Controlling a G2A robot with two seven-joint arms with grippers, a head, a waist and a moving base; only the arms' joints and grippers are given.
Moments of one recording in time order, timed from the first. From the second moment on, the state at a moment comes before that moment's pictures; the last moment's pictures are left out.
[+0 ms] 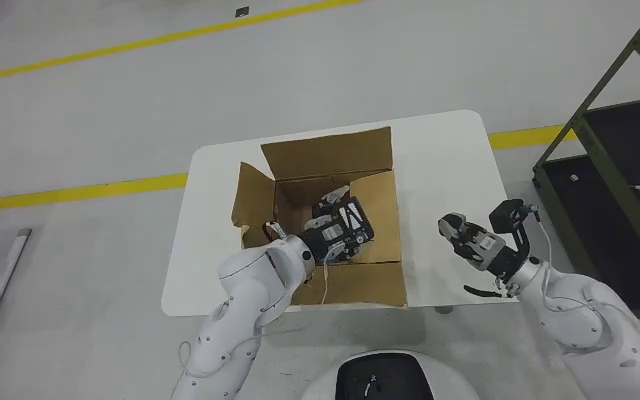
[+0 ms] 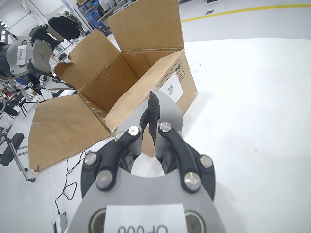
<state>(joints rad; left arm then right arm) 1.02 -1.25 -1.10 -1.89 1.59 -0.64 -0.50 -1.45 -1.08 1.47 -1.77 -0.67 -0.46 0.28</state>
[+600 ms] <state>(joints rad) 0.91 -1.30 -1.08 -1.67 0.80 -0.30 -0.79 -1.46 -1.08 1.46 -1.78 -0.69 -0.46 0.28</state>
